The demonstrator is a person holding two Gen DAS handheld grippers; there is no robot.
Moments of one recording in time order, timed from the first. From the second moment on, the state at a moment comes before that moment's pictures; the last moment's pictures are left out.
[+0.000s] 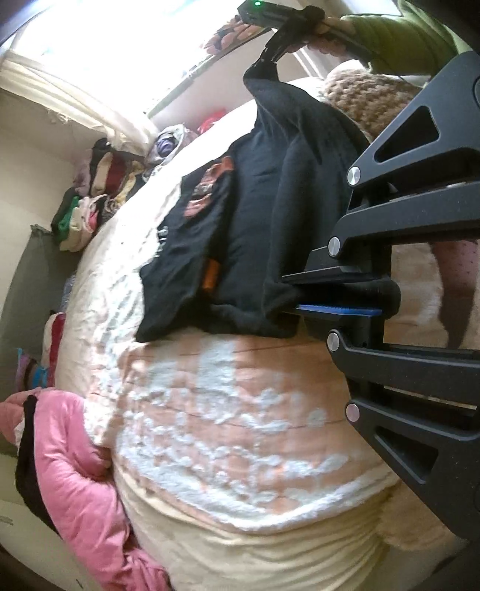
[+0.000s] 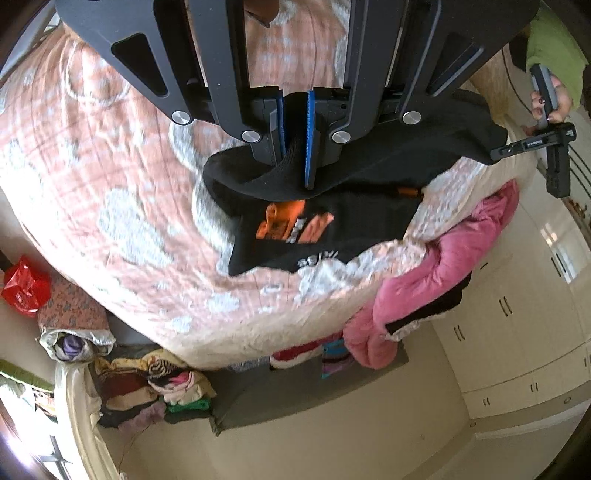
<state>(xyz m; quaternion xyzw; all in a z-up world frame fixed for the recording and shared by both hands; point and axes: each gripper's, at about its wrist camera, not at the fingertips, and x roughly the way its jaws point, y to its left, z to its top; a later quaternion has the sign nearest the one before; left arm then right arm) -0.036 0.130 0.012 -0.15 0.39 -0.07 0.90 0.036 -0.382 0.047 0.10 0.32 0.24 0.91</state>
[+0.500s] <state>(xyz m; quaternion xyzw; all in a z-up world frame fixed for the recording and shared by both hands) 0.000 0.127 0.041 -0.15 0.35 -0.06 0.92 0.065 -0.378 0.063 0.10 0.29 0.22 0.93</state>
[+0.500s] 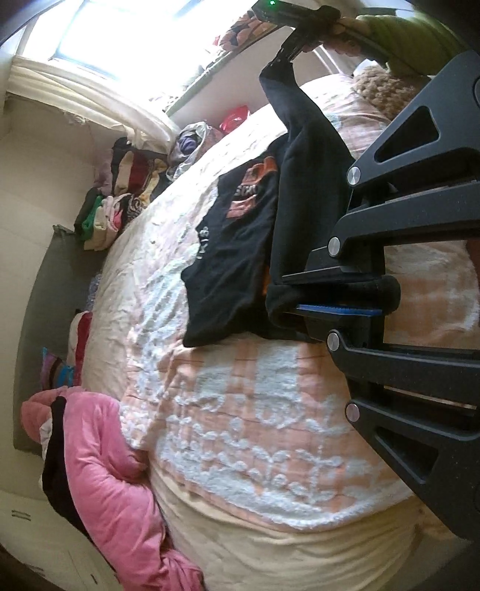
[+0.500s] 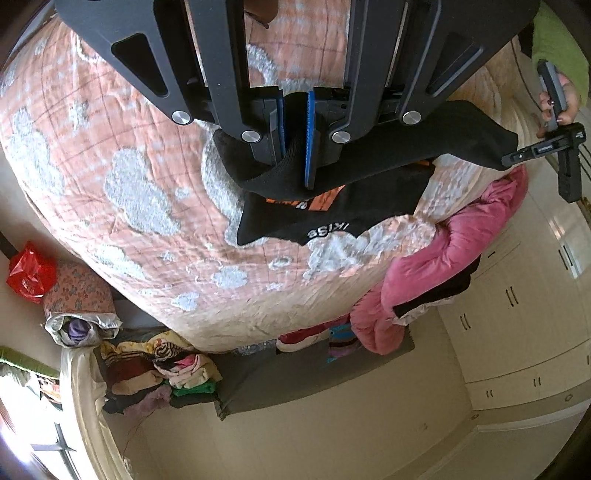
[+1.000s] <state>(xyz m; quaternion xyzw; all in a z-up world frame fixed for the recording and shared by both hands) 0.036 0.130 0.058 -0.16 0.33 -0.05 0.93 0.109 -0.374 0.078 0.11 0.29 0.20 0.93</state>
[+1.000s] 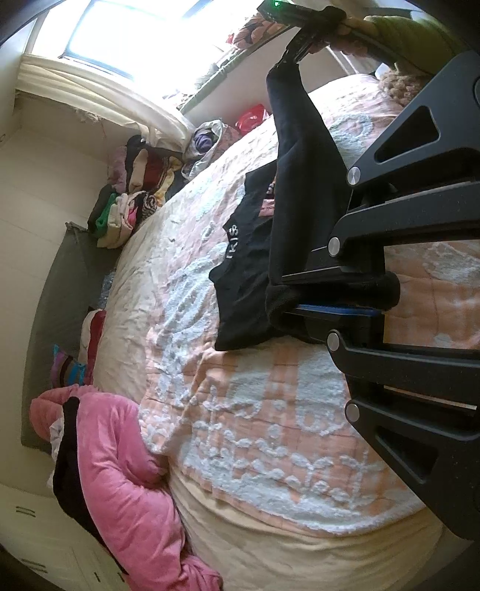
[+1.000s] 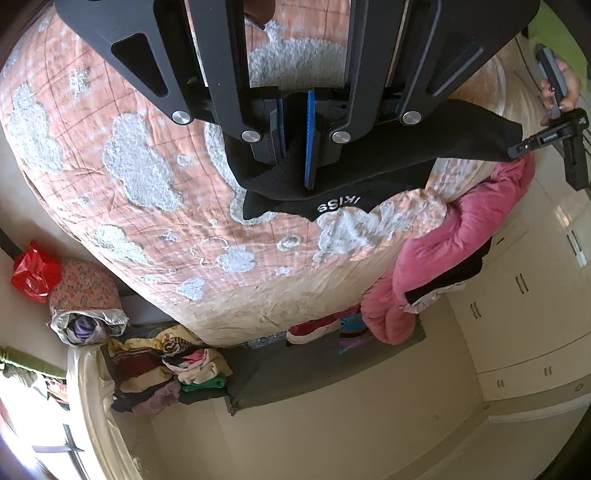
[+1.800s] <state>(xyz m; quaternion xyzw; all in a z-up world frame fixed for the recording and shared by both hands) 0.117 0.145 0.063 -0.19 0.34 -0.03 0.92 0.186 -0.350 0.074 0.11 0.34 0.15 0.92</state>
